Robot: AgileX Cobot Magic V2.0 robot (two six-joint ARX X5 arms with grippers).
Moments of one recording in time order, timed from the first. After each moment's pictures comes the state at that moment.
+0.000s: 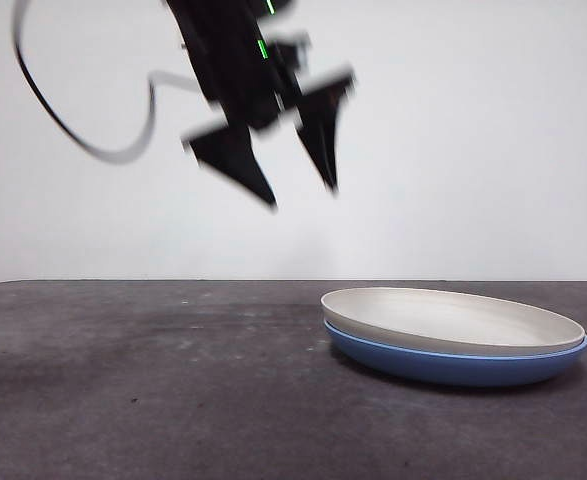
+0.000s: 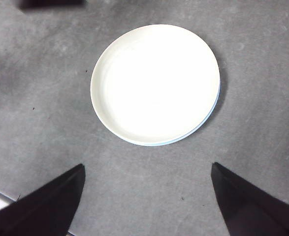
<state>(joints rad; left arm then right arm) -0.63 1.85 1.67 -0.71 0.10 -0.16 0.16 0.73 0.98 -1.06 -0.34 0.04</state>
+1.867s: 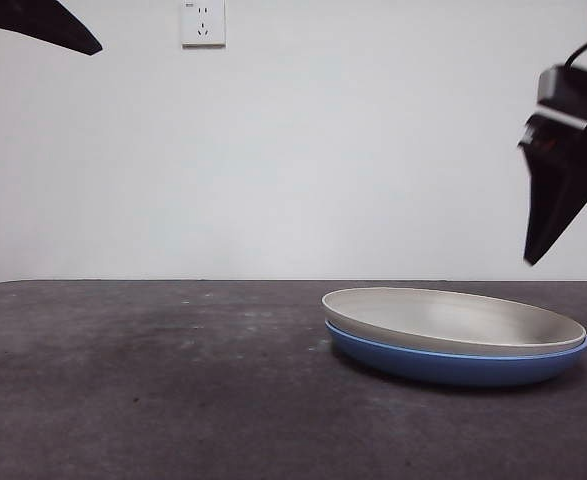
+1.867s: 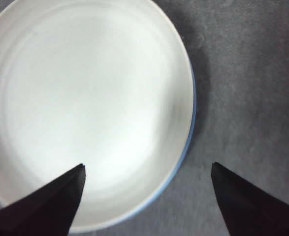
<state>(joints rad) -0.44 1.05 1.09 -0.90 0.64 0.04 0.16 1.31 0.83 -0.55 -0.26 0.15</state>
